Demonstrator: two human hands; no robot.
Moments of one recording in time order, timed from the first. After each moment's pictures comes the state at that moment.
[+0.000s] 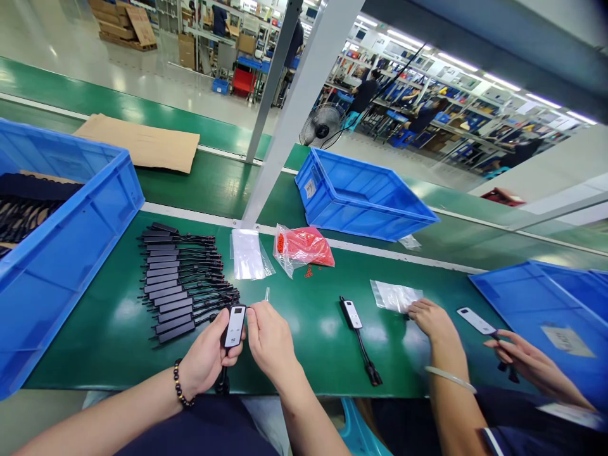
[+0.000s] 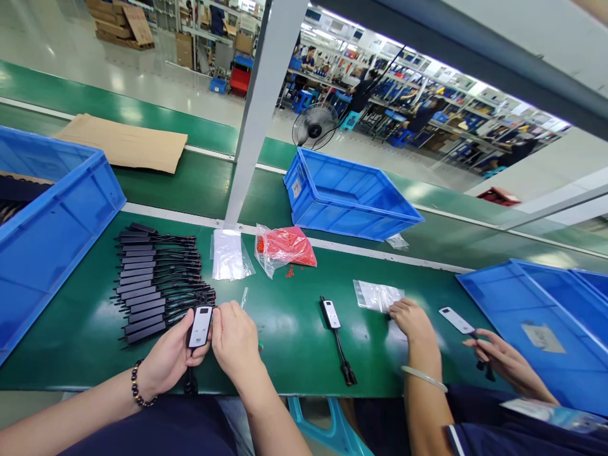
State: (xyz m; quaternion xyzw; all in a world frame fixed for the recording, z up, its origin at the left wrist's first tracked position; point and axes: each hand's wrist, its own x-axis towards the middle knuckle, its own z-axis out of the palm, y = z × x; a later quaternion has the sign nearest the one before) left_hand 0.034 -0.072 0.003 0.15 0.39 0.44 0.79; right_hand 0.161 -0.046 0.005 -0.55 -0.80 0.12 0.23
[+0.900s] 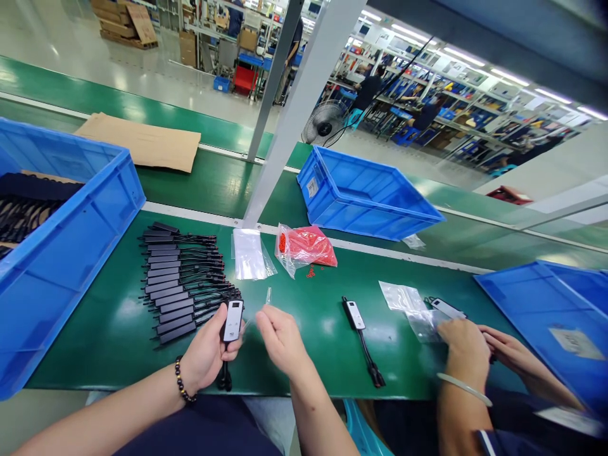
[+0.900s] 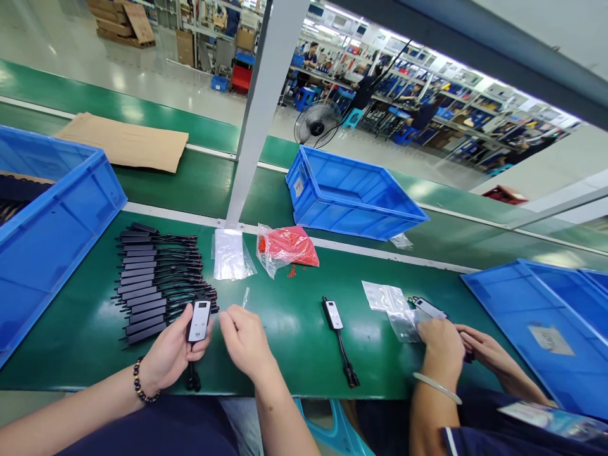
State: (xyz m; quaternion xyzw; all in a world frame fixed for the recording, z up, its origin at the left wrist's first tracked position) left_hand 0.031 -0.066 0.001 0.13 0.39 0.46 0.79; right_hand 0.183 -0.035 0.012 -0.50 -0.78 0.27 0.26
